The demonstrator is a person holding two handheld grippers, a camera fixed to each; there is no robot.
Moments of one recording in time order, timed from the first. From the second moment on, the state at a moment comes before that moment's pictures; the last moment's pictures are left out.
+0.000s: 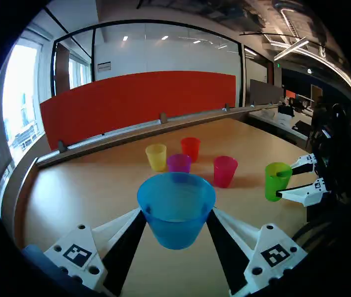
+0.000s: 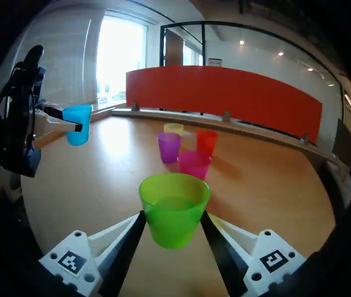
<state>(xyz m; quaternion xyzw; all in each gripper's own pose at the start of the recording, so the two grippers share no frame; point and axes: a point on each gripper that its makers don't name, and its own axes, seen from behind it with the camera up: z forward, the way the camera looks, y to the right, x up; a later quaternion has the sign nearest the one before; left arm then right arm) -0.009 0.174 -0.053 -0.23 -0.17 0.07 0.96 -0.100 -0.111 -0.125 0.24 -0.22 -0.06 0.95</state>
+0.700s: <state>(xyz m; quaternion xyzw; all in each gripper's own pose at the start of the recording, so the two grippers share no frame) -0.018 0.169 -0.061 -0.23 -0.18 0.07 0.95 -0.109 -0.106 -0.128 0.26 -0.26 -0.09 0.93</state>
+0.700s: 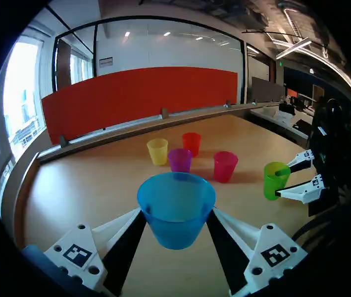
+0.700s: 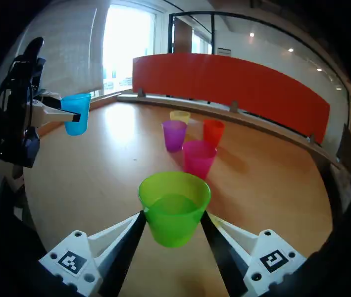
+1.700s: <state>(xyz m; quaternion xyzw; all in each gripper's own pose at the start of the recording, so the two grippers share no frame) -0.038 0.171 -0.047 -0.23 -0.20 0.06 0.95 -0.138 -0.099 -0.117 0.29 -0.30 -0.13 0.90</state>
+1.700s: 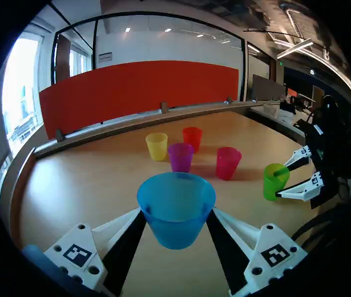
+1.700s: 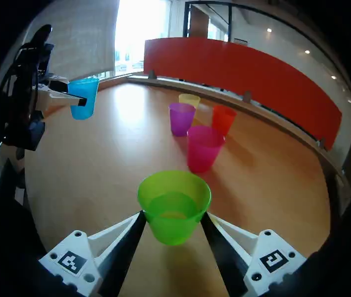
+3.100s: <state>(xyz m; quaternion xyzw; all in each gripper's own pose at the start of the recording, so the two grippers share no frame) -0.034 0.168 -0.041 -0.23 -0.20 0.06 0.95 -0.148 -0.109 -0.095 0.31 -0.31 -0.15 0.89</state>
